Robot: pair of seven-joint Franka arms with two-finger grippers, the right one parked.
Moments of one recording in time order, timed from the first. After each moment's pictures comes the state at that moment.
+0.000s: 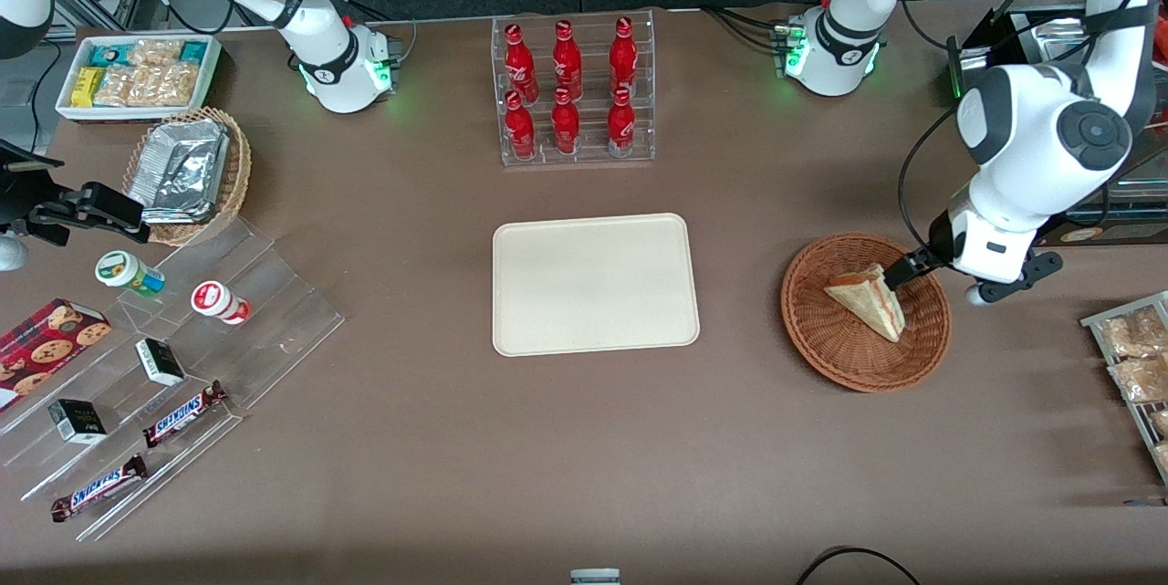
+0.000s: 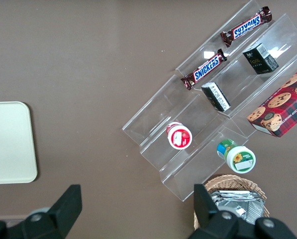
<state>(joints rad) -0.03 0.05 -0.02 -2.19 -0.03 2.29 -0.54</state>
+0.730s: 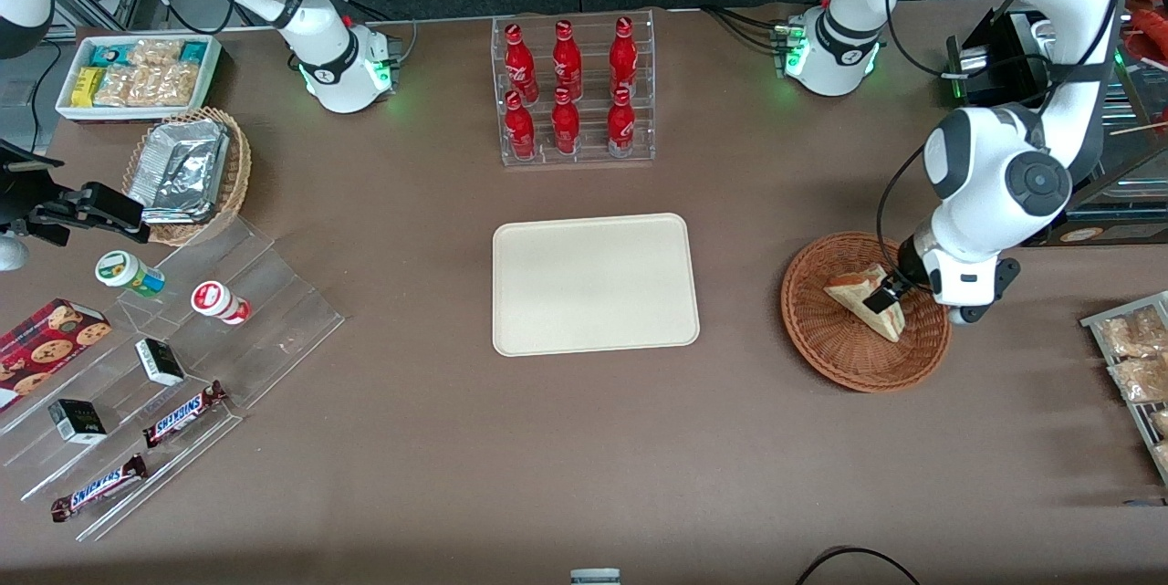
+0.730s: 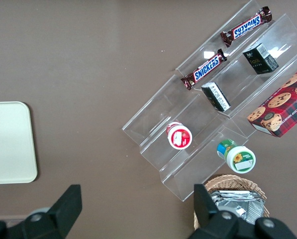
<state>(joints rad) -0.03 0.18 -0.05 -2.20 -0.03 2.36 -0.81</state>
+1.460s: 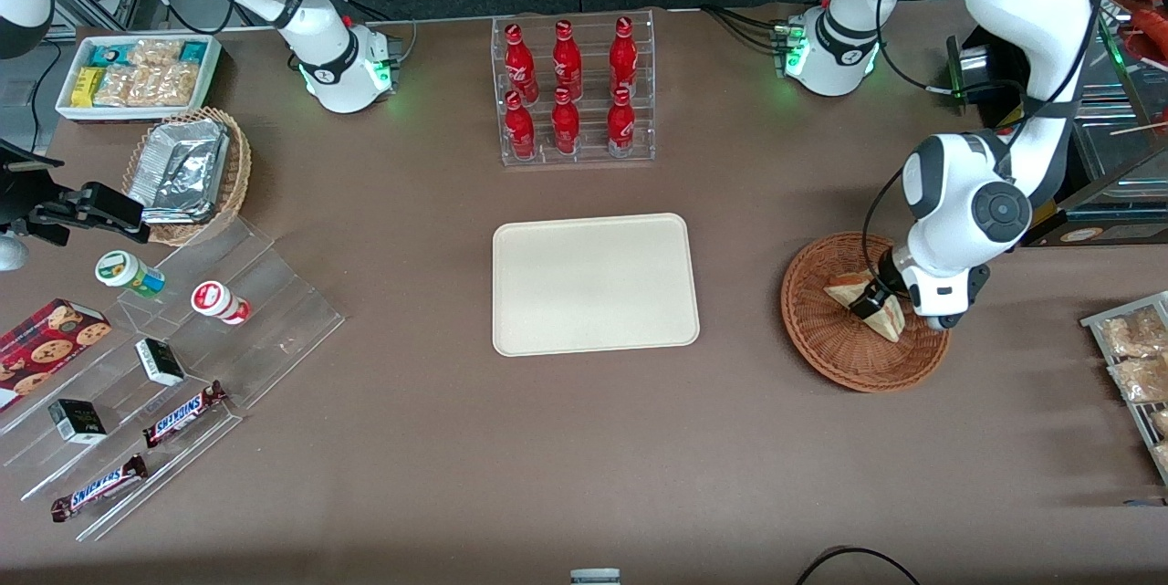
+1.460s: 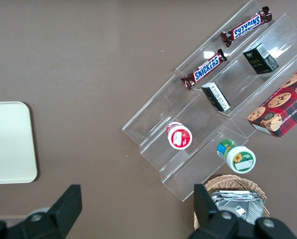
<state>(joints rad) -0.03 0.28 -0.05 -2.23 -0.03 2.45 -0.89</state>
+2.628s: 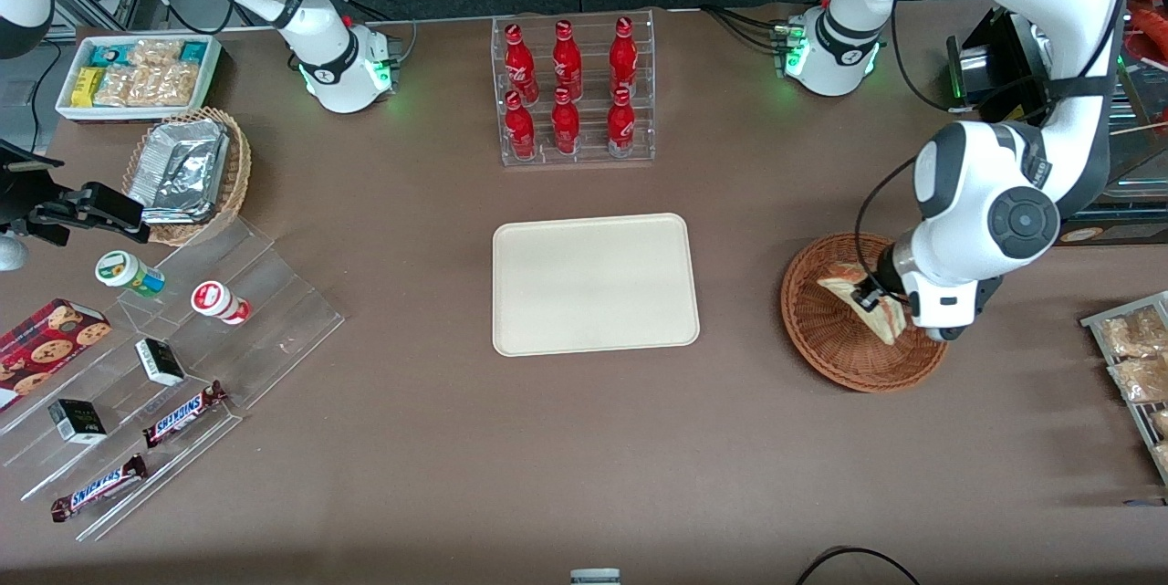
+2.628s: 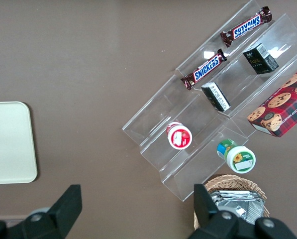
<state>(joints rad) -0.13 0.24 -0.06 -1.93 -0.03 2.02 -0.93</state>
